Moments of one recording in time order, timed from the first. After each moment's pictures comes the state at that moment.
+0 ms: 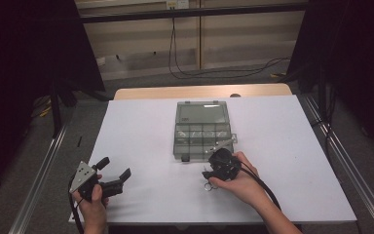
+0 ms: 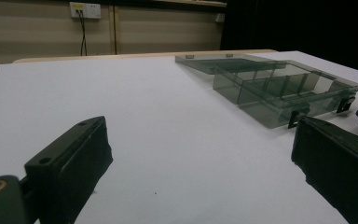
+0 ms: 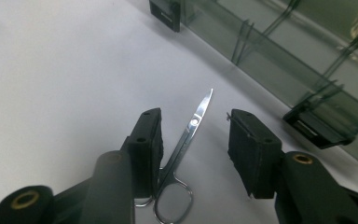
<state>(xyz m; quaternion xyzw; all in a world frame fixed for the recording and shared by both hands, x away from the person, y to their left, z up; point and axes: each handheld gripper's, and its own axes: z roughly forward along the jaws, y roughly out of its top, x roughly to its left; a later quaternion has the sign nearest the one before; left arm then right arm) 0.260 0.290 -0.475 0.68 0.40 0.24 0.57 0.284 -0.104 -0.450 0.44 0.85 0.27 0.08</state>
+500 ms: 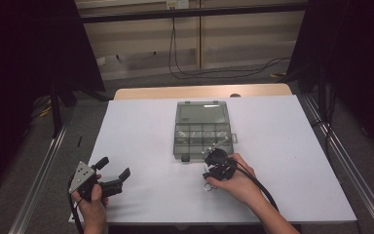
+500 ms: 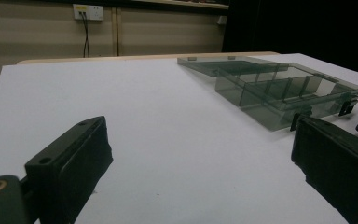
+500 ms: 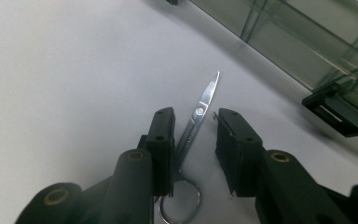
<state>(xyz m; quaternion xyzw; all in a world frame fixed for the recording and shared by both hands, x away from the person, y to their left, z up) 0.260 0.290 -0.474 0.67 0.40 0.25 0.57 0.288 -0.094 -0.456 0.46 0.86 0.23 0.06</state>
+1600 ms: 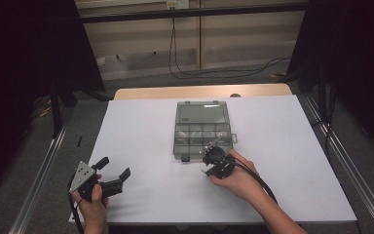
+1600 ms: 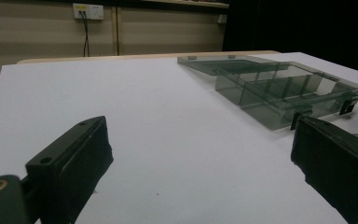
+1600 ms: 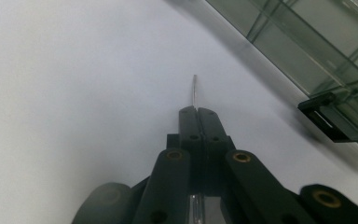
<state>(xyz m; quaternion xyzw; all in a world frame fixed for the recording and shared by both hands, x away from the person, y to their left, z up) 0.260 0.290 -0.474 0.68 0.40 0.25 0.57 0.294 -0.091 -0.447 0.42 0.88 0.20 0.05</state>
